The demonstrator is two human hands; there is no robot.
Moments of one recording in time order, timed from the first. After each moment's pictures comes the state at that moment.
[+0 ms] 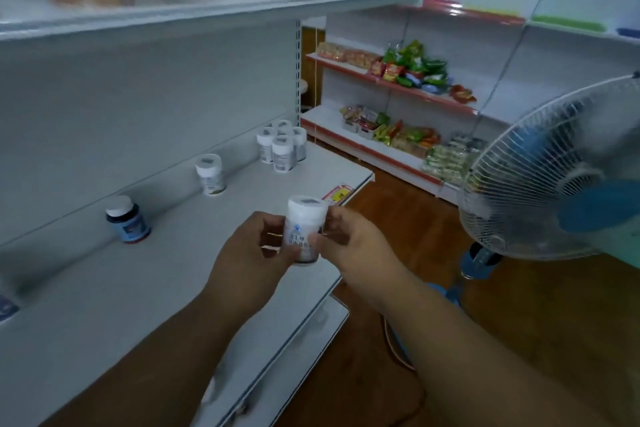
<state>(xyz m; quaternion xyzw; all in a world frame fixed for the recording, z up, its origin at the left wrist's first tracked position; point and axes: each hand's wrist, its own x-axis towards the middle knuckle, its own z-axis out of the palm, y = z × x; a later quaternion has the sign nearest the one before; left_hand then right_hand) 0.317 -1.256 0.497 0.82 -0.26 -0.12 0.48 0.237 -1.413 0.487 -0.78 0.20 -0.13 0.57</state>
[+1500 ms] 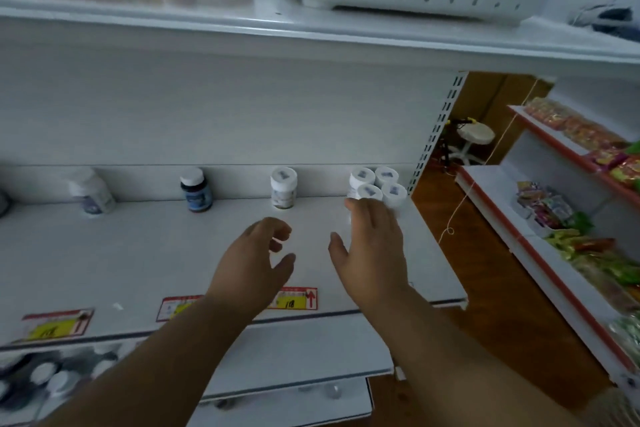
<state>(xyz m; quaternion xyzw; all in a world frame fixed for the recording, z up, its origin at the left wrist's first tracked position) 0.383 -1.357 0.460 0.93 0.00 0.09 0.35 0.420 -1.535 0.462 -0.94 -0.12 -0.26 0.20</state>
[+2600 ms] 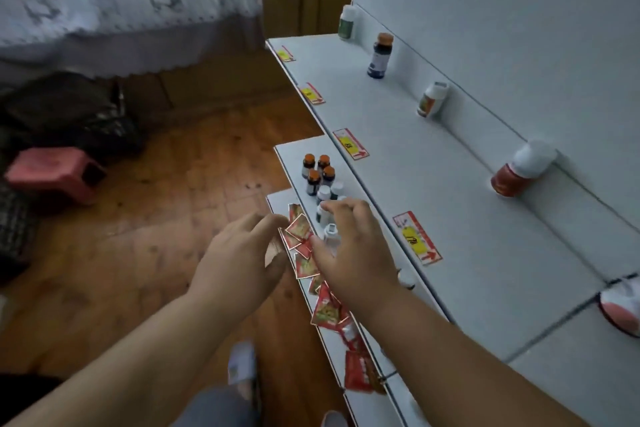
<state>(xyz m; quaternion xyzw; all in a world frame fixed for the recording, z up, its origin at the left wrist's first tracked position) -0.007 -0.746 0.407 0.80 0.55 0.17 0.16 0.173 -0.767 0.401 -0.66 -0.68 0.12 0.29</state>
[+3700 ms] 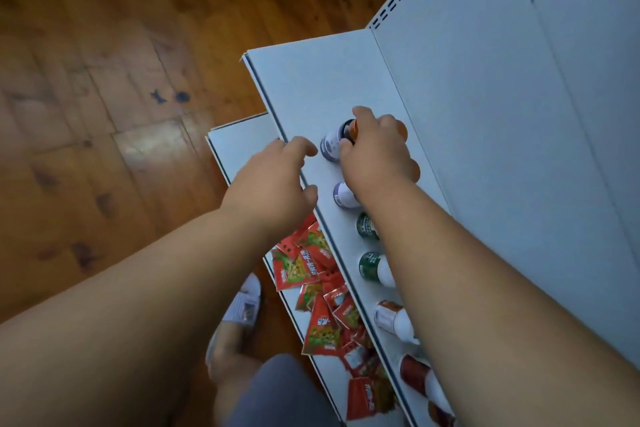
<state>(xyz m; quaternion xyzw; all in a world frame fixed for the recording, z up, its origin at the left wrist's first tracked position) 0.031 -0.250 0.013 0.74 0.50 0.07 0.44 0.187 -0.246 0.038 -0.86 -0.47 0.15 -0.06</state>
